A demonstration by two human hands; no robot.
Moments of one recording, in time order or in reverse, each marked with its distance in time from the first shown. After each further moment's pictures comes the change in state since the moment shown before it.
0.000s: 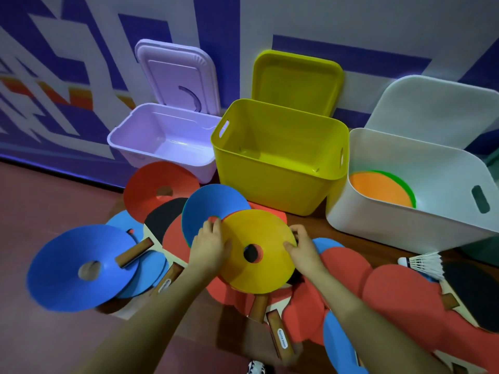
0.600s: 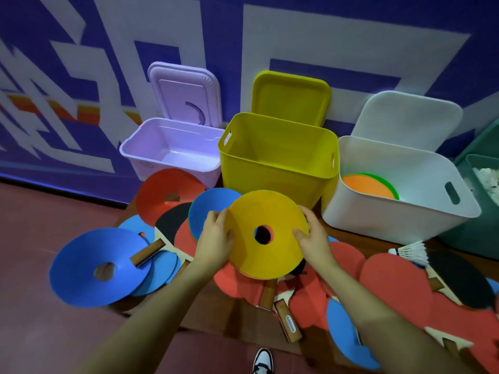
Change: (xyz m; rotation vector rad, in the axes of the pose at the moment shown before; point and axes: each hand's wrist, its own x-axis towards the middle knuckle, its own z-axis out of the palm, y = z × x) left_hand -0.032 -0.002 -0.039 -0.351 0.155 0.203; right_hand -0.042 -0.033 -0.013 0.127 0.189 -0.263
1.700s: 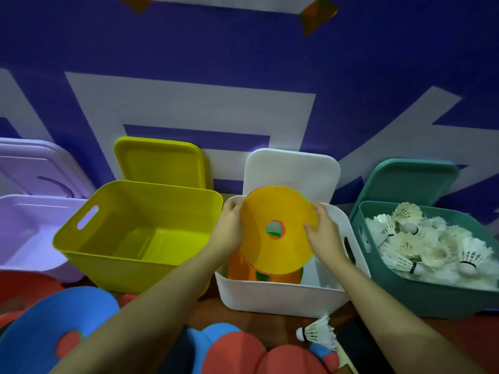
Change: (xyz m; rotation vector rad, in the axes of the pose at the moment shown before) left_hand 0.207 0.271 0.175 -0.023 -0.016 0.385; right_hand 0.170 0.046 -0.295 -0.230 0.291 -0.006
